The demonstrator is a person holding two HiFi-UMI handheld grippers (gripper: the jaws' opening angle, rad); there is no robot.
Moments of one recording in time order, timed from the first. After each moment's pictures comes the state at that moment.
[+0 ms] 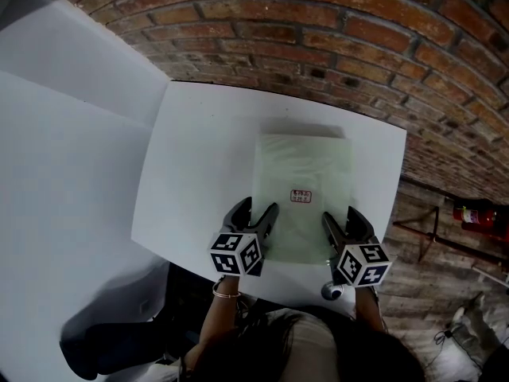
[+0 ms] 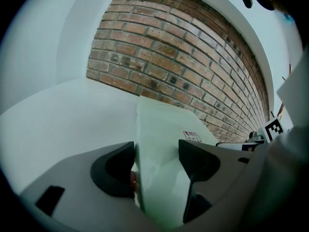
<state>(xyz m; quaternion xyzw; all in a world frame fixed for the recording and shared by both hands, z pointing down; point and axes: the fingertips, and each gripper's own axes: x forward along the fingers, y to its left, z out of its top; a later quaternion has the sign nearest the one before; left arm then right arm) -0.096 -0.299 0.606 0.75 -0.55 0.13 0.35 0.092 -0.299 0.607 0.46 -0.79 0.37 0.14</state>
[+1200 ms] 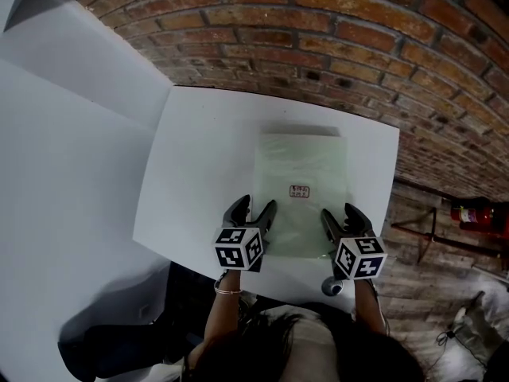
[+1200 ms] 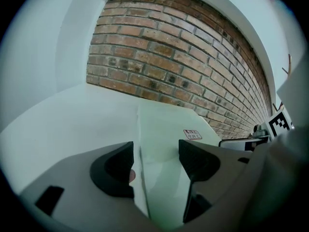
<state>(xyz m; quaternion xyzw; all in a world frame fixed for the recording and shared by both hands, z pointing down) -0.099 -0.295 0.601 0.75 -0.56 0.16 0.33 0.095 -0.293 0.605 0.47 -0.80 0.34 0.18</state>
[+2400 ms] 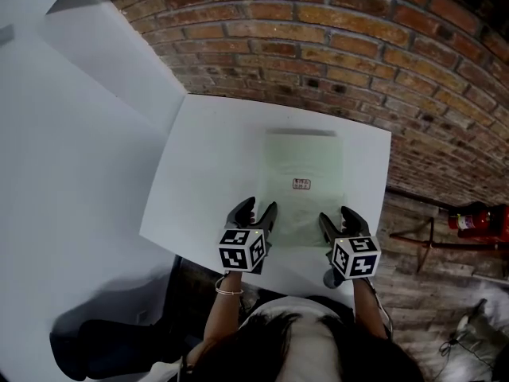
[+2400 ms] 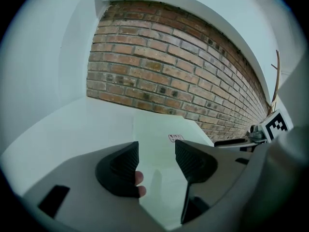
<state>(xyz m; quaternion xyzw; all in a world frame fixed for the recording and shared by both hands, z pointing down) -0.095 -0.261 0.554 0.77 -0.56 0.15 0.28 0.086 -0.255 0.576 0.47 -0.81 0.29 0.19</state>
